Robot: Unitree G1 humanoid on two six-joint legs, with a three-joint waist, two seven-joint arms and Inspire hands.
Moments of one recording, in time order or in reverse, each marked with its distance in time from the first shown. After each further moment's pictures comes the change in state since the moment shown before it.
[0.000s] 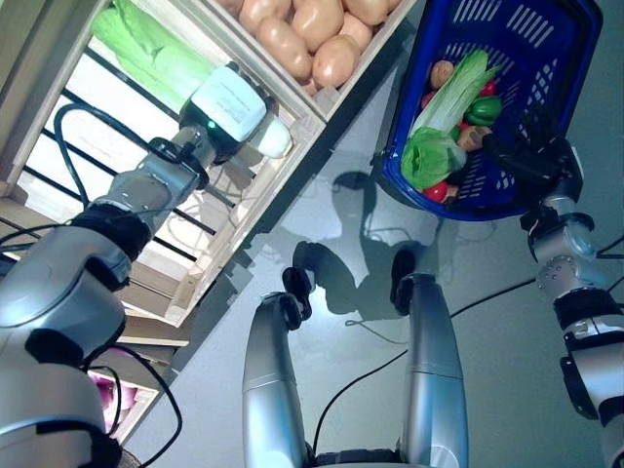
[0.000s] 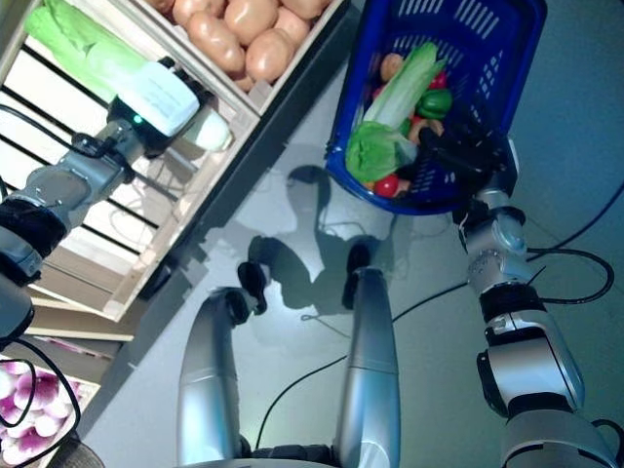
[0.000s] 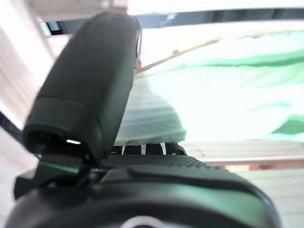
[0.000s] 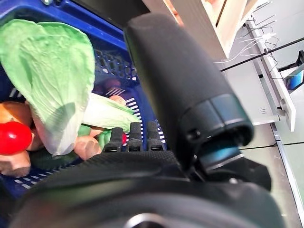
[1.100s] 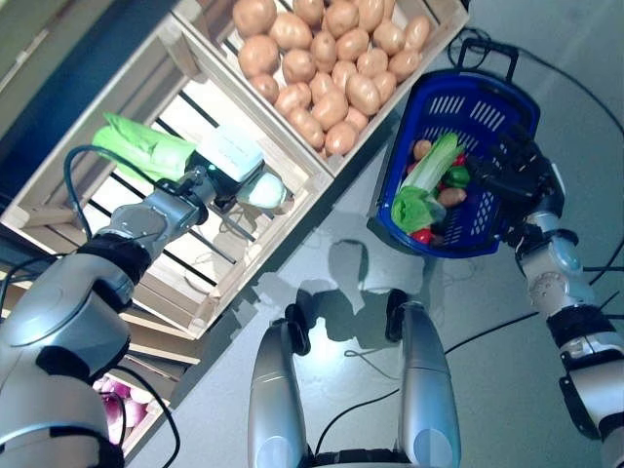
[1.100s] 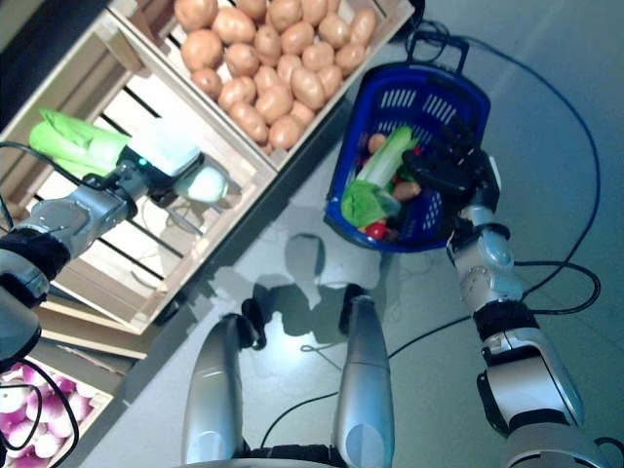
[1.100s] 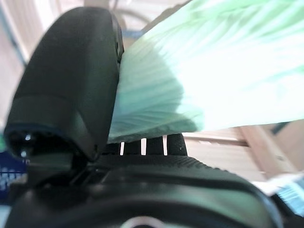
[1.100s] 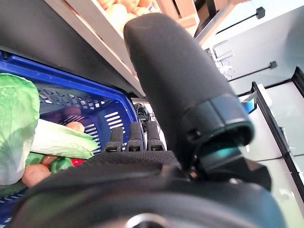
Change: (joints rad) left arm 0.228 0.019 0.102 0.012 -0.147 -0.165 0.015; right arm 0.145 0.011 0.036 -0.123 -0.031 0.007 -0.031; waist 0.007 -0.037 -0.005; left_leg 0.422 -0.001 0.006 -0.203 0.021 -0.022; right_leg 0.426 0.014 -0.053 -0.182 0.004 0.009
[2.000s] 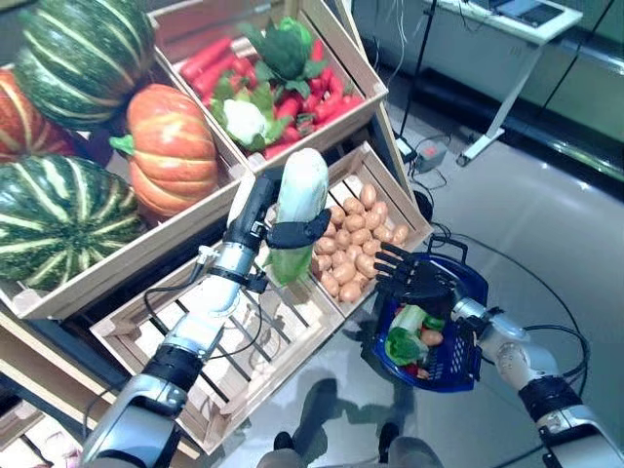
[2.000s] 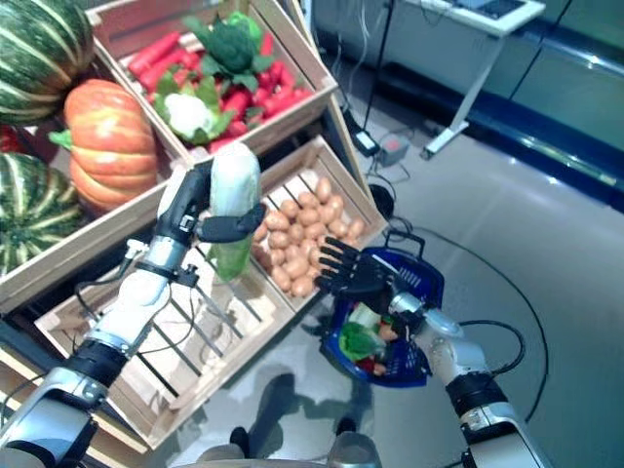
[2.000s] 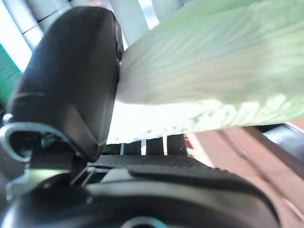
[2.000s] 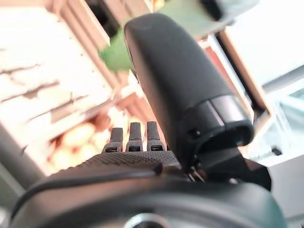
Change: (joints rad) left arm 0.689 -0.396 0.699 -0.568 -1.085 -0.281 -0.261; right arm 0.367 0.187 -0.045 -0.318 -0.223 0.436 0.470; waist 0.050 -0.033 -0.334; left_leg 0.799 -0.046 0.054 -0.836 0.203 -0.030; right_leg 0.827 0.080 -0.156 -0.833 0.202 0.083
